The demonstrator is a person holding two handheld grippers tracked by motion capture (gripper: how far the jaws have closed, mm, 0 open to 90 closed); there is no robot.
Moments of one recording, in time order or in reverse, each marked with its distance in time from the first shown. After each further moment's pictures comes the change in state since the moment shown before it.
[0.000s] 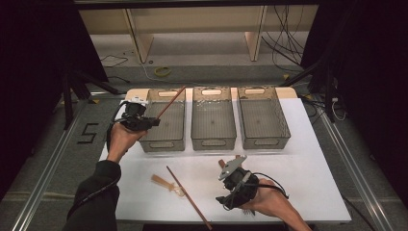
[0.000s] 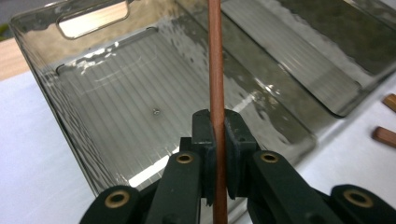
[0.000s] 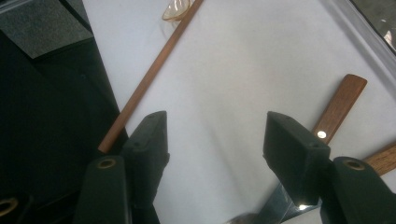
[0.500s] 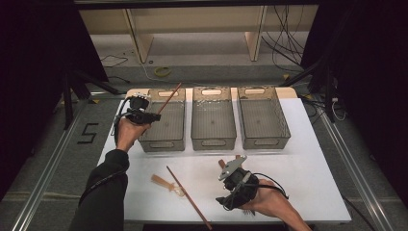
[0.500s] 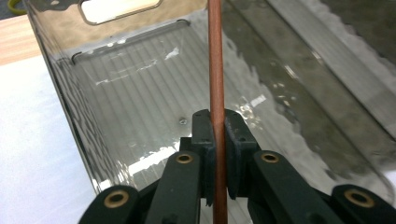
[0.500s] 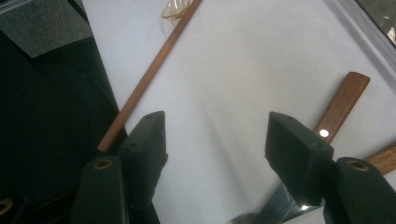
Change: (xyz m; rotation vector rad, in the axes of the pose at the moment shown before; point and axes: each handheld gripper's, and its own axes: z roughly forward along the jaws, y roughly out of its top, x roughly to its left) left arm 0.023 0.008 0.035 0.027 0.055 -0.097; right arm 0.000 -0.001 0.002 0.003 0.000 0.014
